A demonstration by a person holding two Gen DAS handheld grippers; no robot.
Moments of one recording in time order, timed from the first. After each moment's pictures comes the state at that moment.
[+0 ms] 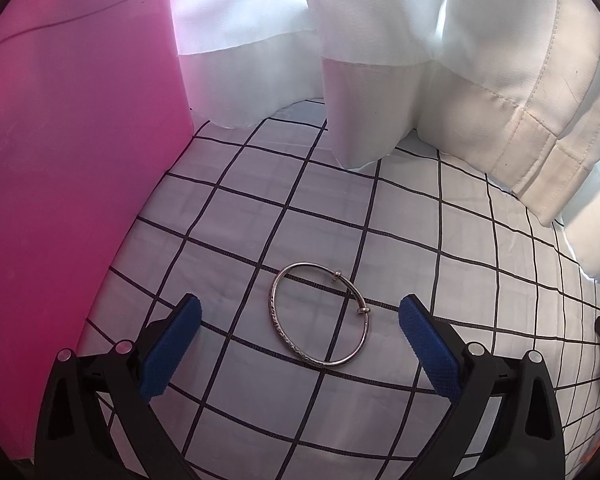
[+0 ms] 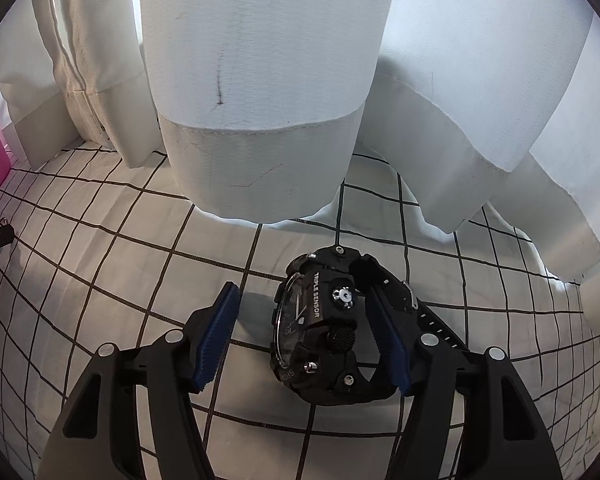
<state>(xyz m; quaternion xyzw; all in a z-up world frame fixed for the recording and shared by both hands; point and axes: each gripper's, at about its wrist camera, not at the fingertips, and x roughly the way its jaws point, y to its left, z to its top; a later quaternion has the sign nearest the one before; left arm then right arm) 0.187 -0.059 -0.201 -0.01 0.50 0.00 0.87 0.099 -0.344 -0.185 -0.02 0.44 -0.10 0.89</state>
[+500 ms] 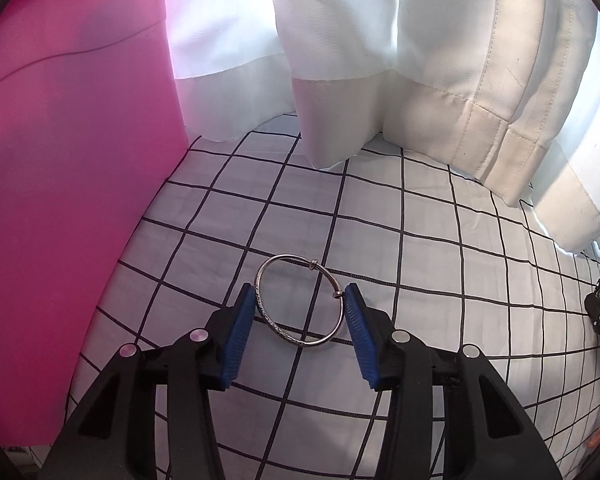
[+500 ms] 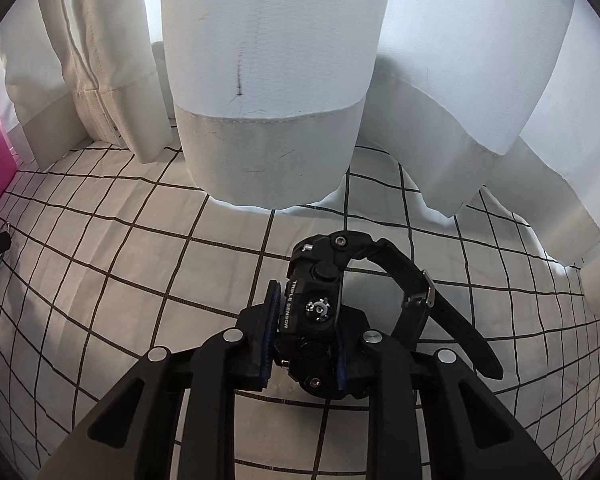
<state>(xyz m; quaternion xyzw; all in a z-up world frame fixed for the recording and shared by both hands) 0.156 -0.072 -0.178 0.00 0.47 -0.02 0.88 0.081 -0.340 -0.184 -0.01 0.43 -0.10 0.90</state>
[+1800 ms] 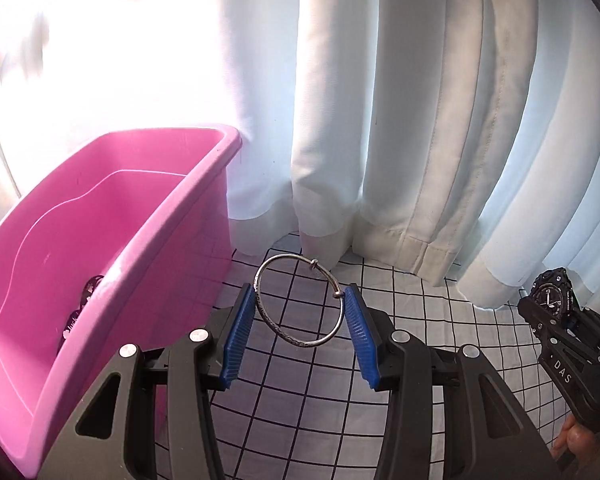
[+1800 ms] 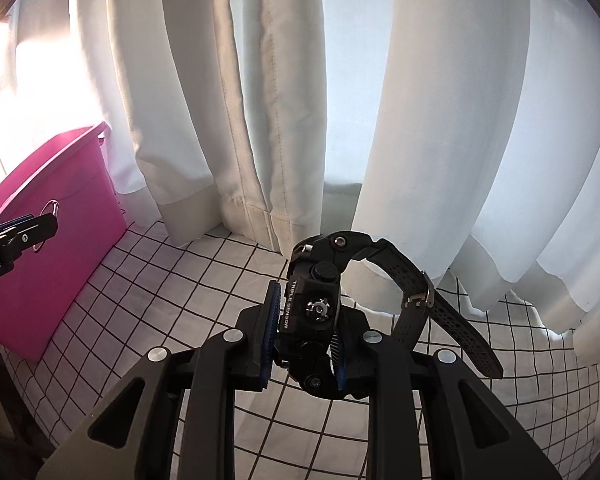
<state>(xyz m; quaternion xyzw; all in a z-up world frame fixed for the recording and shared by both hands) 0.108 -0.034 -0.029 -0.01 0.37 -0.06 0.93 0.051 -0.229 -0.061 -0.02 0.33 -0.01 0.94</state>
